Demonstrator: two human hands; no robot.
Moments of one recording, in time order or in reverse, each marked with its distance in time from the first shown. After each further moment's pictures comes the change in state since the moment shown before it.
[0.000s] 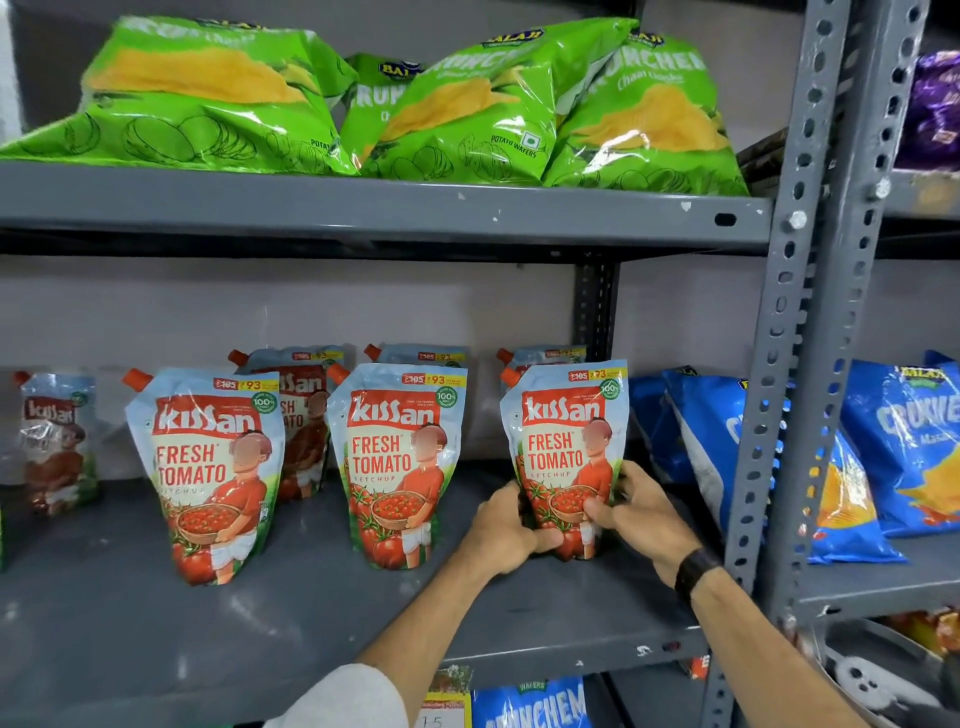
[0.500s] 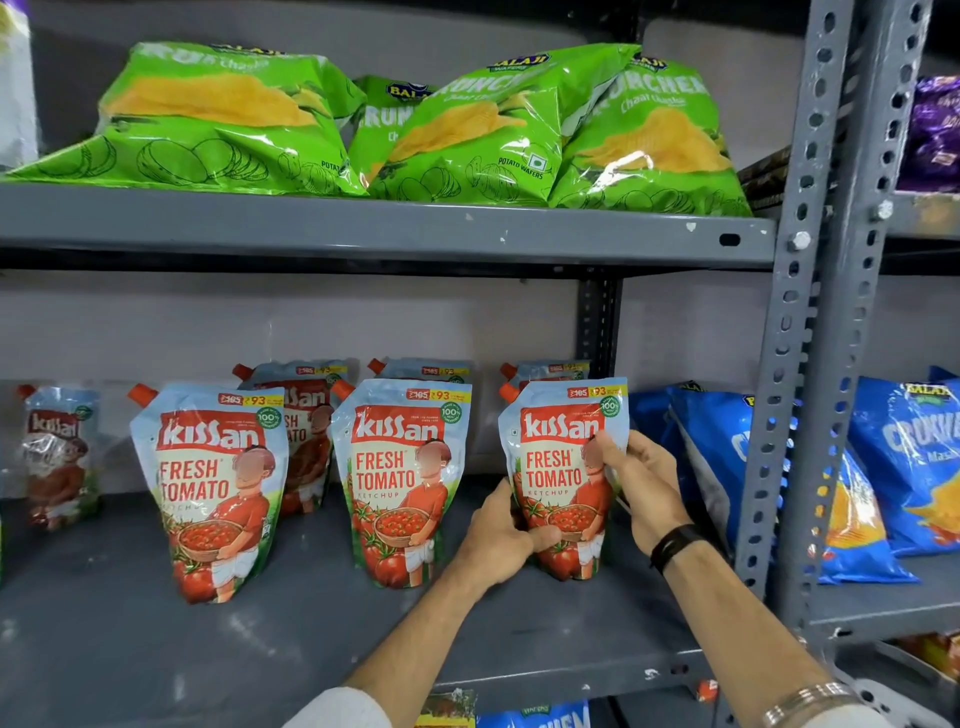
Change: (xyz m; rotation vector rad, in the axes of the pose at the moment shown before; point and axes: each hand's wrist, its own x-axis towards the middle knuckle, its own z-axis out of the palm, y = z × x) left_hand -0.008 0.012 -0.010 -0.195 0.053 0.050; right_hand 0.027 -0.037 0.011 0.390 0.169 -0.145
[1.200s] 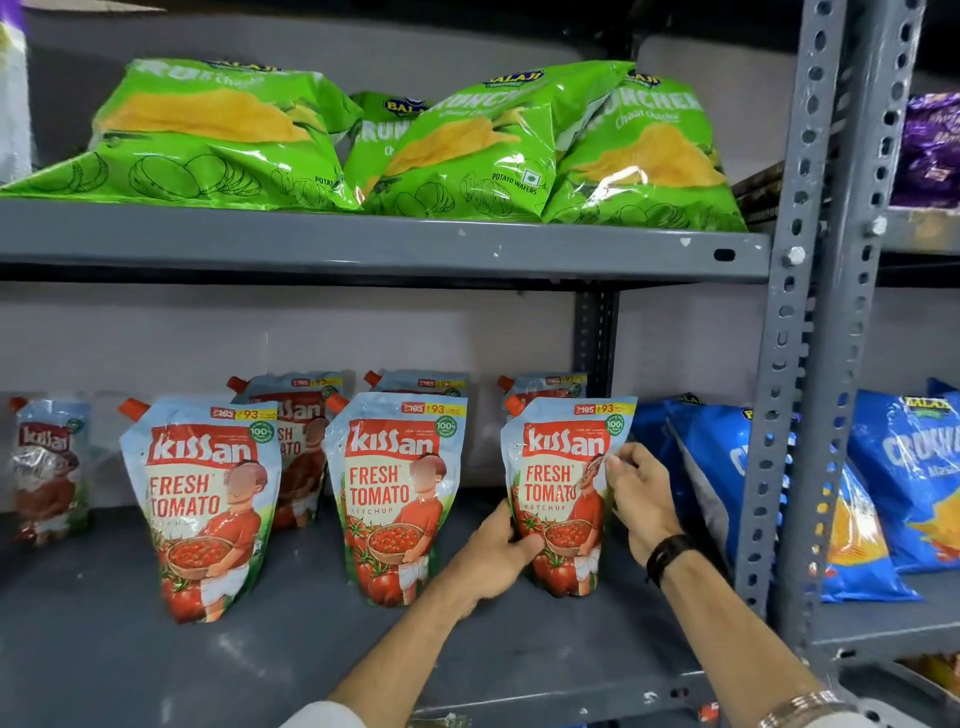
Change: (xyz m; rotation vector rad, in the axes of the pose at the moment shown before) left_hand 0.006 -0.004 -0.005 0.036 -0.122 -0.033; right_hand 0.012 0.005 0.003 -0.064 0.087 0.046
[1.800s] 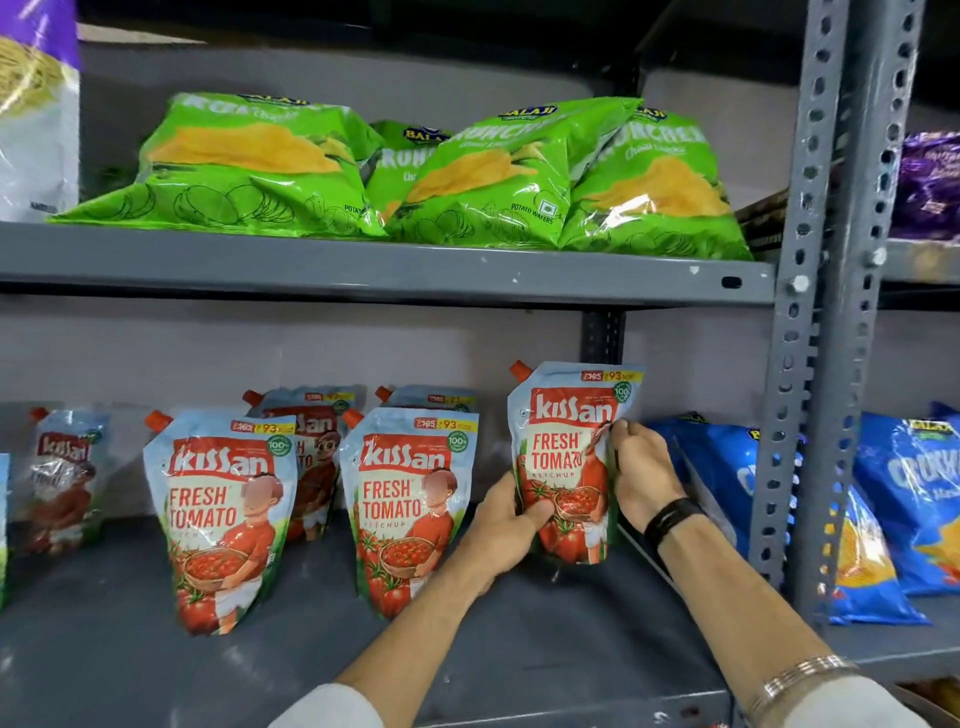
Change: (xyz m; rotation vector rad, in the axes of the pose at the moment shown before) left_hand 0.008 0.036 -0.013 -0.106 0.147 0.133; right_hand 0.003 -0.056 0.025 0.156 -0.054 0.007
